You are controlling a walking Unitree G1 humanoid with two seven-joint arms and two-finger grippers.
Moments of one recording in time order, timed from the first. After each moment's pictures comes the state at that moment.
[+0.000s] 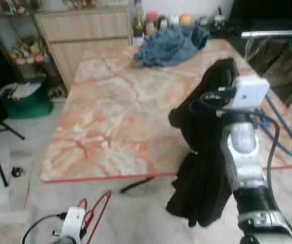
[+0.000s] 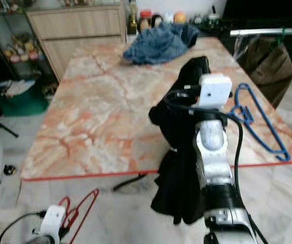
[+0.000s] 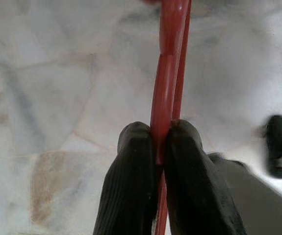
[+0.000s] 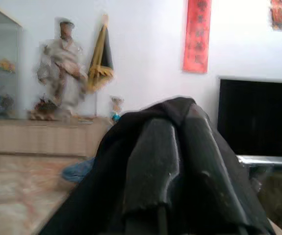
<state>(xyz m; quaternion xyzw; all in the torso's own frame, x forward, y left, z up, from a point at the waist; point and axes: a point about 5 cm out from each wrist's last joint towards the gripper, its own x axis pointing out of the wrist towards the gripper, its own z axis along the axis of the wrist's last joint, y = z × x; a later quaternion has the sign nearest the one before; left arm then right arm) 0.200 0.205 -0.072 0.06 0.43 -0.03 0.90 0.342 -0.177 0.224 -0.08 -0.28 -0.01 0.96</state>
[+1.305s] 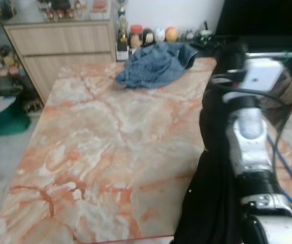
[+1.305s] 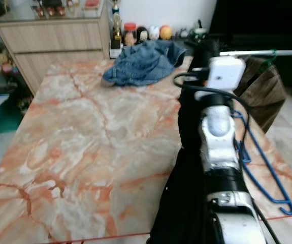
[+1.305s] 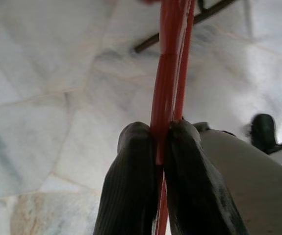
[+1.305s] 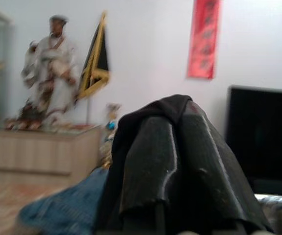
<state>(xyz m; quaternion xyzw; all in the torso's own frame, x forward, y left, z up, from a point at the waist) 0.186 0.204 -0.079 0.06 0.46 -0.03 0.89 0.362 -0.164 0.242 -0.06 -0.28 0.03 0.96</state>
